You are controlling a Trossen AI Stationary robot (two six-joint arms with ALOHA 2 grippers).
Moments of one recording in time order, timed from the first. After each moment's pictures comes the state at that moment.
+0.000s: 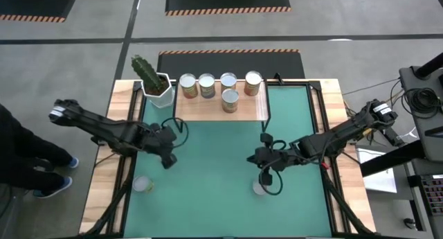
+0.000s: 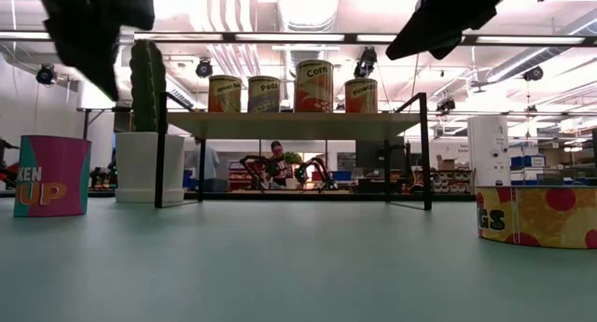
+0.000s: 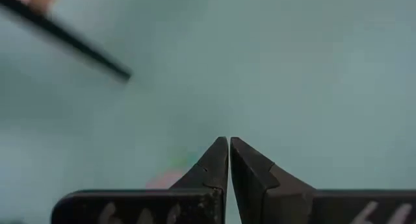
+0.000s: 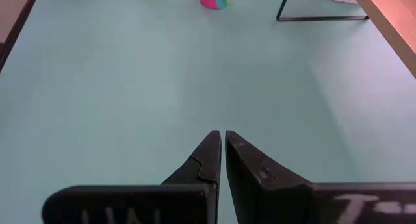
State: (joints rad) left arm -0.31 1.11 0.90 -1.03 -0.28 -0.86; right arm 0.39 1.35 0.91 -0.26 0.37 0.27
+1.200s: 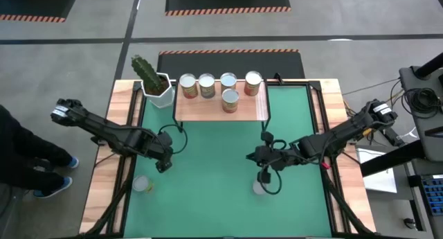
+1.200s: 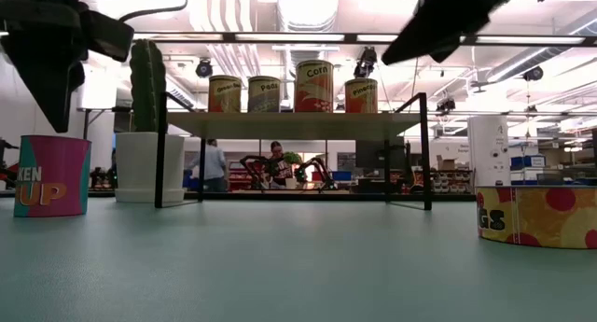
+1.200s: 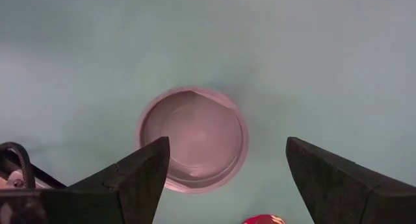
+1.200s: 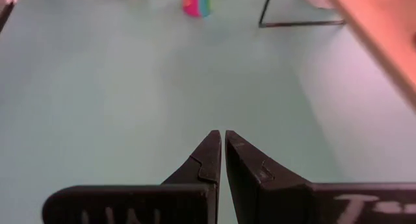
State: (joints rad) left arm -0.34 1.14 0.84 -1.13 -0.15 -0.97; right arm 0.38 1.35 0.89 -0.21 0.43 0.28
